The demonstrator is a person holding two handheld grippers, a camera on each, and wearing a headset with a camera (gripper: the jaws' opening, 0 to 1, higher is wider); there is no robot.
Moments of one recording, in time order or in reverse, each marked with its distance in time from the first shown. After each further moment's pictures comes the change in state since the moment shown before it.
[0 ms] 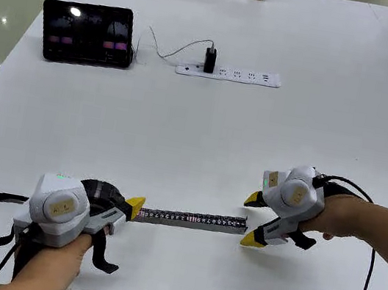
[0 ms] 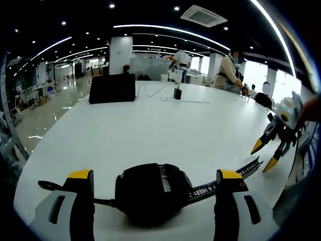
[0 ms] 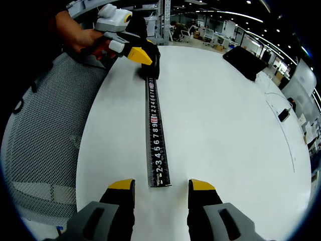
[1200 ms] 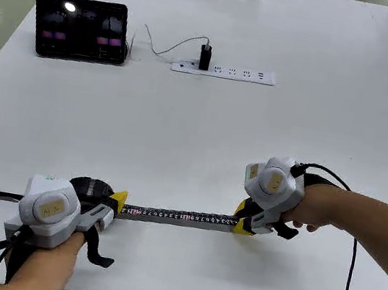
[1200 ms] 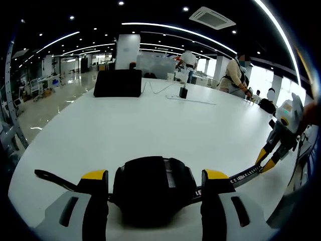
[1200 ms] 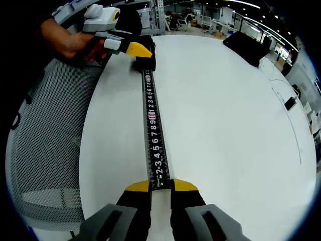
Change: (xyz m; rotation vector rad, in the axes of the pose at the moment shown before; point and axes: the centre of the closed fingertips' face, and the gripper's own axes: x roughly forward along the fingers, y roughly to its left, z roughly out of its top) left arm 0.006 0.003 -0.010 -0.071 0.019 0.026; right arm 0.009 0.000 -0.001 0.074 0.097 0.042
